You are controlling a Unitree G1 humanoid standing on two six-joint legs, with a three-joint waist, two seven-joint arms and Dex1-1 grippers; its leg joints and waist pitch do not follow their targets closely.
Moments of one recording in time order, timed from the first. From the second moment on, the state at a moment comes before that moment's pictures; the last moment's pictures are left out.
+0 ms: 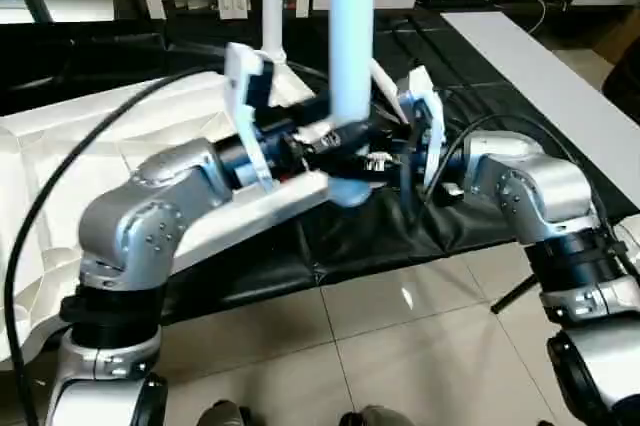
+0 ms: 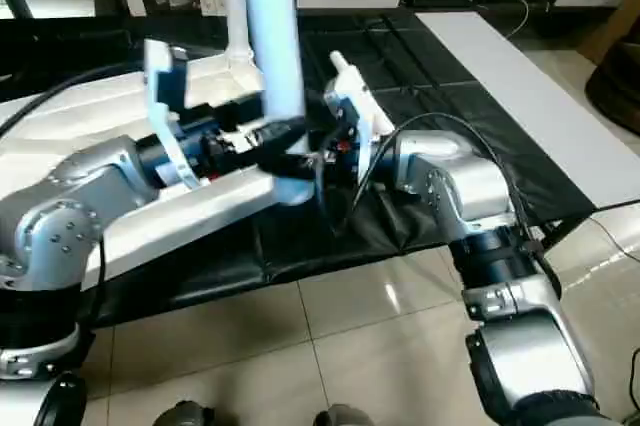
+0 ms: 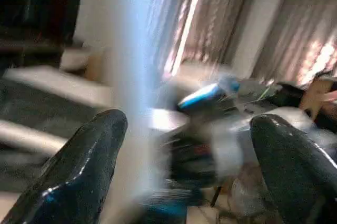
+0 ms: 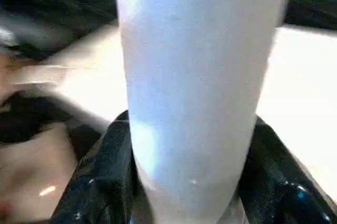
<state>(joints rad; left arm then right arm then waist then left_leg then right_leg) -0.59 0.26 0.07 -0.21 -0.66 0.74 -0.73 -0.79 -0.39 0.11 0.47 0.37 0.52 0.93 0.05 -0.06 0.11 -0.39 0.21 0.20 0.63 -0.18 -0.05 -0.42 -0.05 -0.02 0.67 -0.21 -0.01</state>
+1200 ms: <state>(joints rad) -0.50 0.49 -0.34 0.22 -0.03 0.36 -0.69 -0.55 -0.30 -0.06 0.17 0.40 0.27 0.75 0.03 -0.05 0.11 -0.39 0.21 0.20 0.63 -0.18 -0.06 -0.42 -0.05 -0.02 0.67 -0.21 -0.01</state>
